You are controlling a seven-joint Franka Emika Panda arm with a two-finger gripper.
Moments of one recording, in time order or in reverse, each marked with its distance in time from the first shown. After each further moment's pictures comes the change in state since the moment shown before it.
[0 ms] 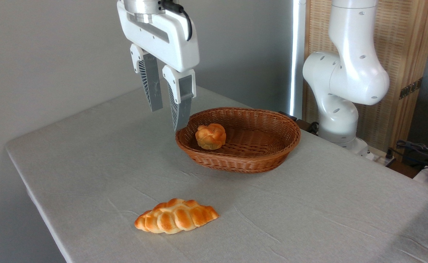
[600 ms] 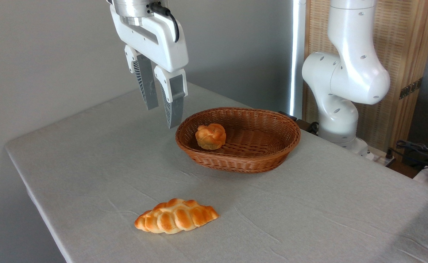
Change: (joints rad) arm 0.046 0.019 -0.082 0.014 0.000 -0.013 -0.034
